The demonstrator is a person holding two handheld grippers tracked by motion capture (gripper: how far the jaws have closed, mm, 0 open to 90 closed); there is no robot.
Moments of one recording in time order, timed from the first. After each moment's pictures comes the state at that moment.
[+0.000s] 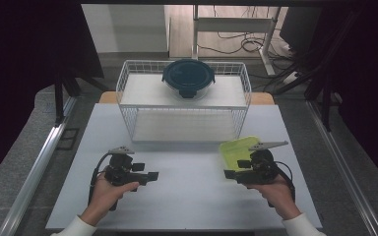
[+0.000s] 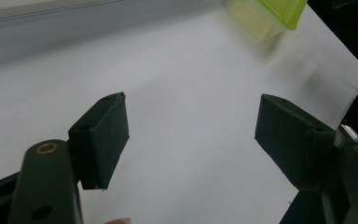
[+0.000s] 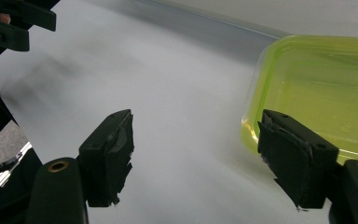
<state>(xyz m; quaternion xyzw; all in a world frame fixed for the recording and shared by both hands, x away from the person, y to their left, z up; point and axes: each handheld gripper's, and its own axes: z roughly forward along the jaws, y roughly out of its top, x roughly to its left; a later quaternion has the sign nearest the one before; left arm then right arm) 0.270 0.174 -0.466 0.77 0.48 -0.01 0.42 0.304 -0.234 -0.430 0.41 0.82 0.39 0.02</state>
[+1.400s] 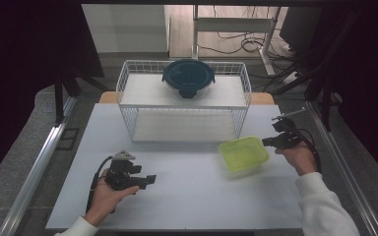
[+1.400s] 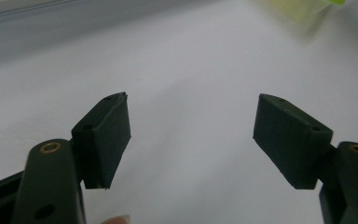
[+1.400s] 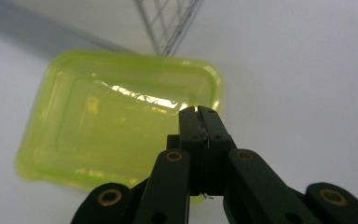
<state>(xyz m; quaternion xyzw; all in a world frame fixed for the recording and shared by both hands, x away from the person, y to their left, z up) 0.267 0.172 -0.485 0.78 0.48 0.04 0.39 0.411 -0.309 -0.417 0.49 0.83 0.25 0.11</state>
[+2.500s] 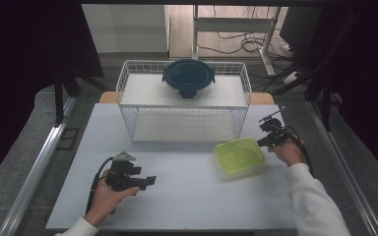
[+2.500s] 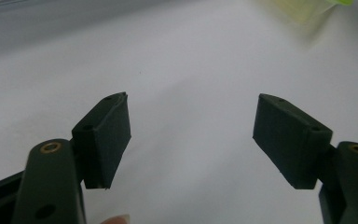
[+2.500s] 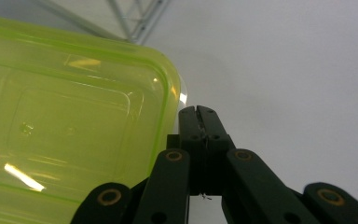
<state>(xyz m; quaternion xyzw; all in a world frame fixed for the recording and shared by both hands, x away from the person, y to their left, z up) 0.267 0.173 -0.489 0.79 0.48 0.04 0.38 0.440 -0.290 -0.453 0.47 0.86 0.17 0.12</state>
